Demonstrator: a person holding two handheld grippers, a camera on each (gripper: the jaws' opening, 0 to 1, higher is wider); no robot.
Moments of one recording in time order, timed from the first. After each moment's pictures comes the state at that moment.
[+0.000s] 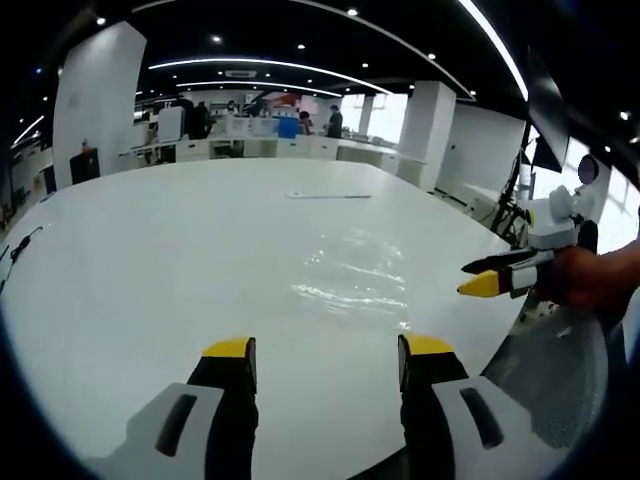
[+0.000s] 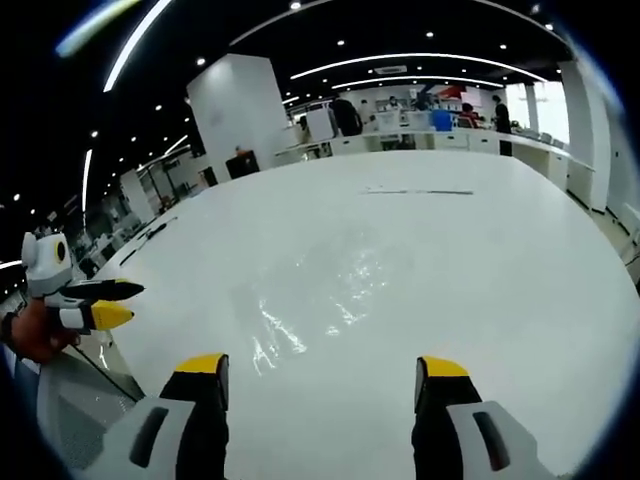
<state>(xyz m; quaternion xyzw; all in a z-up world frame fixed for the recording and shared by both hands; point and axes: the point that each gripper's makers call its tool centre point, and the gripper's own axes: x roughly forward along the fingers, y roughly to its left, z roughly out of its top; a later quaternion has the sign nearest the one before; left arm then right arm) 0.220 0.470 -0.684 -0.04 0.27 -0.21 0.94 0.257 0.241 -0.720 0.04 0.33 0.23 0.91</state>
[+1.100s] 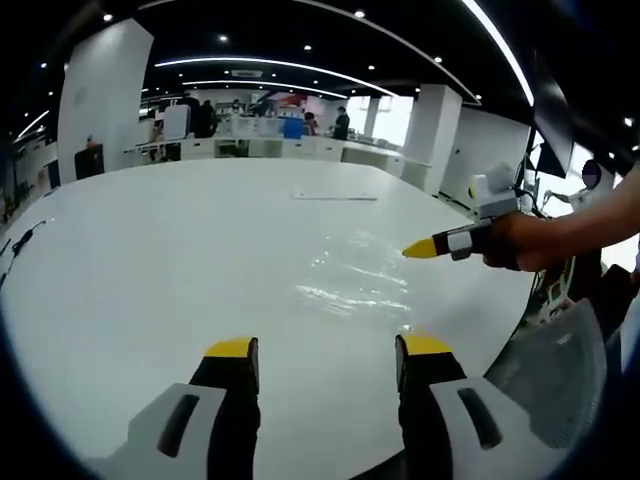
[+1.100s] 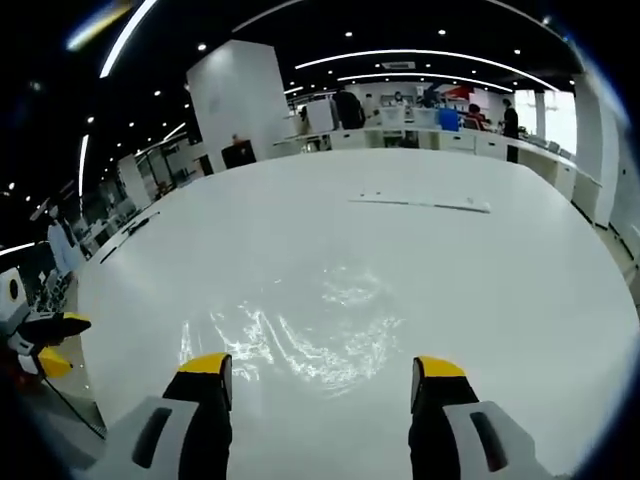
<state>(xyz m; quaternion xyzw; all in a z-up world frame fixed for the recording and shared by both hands) 0.222 0.475 -0.684 -0.05 0.27 -0.20 0.94 0.358 0.248 -0.728 0.01 0.35 0.24 0.91</state>
